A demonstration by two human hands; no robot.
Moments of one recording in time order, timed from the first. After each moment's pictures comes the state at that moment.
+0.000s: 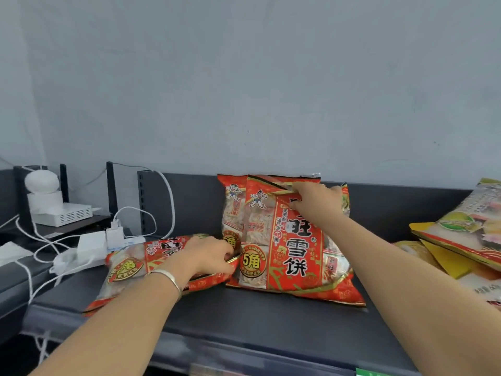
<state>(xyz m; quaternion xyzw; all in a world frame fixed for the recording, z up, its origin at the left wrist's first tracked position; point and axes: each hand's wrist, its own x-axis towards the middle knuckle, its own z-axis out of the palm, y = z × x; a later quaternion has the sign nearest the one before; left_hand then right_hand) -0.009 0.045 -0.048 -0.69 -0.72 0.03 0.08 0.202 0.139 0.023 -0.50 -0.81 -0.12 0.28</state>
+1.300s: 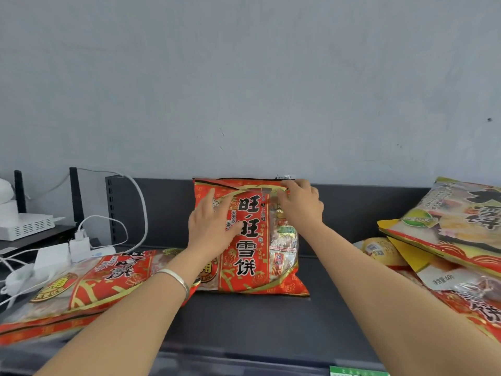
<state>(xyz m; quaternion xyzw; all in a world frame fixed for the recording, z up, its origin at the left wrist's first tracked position) 0.035 0.081 -0.031 -0.61 -0.70 -0.32 0.17 0.213 0.146 0.009 -0.52 -0.73 0.01 0.43</state>
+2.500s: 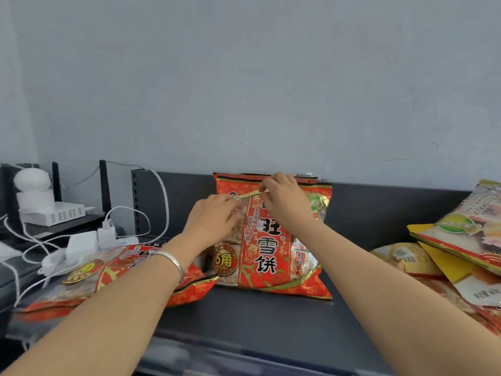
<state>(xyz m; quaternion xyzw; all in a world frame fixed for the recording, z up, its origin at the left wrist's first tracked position) -0.005 0.073 -0.017 -0.67 -0.66 -0.22 0.24 0.164 0.133 0.012 -0.33 -0.85 -0.14 0.39</state>
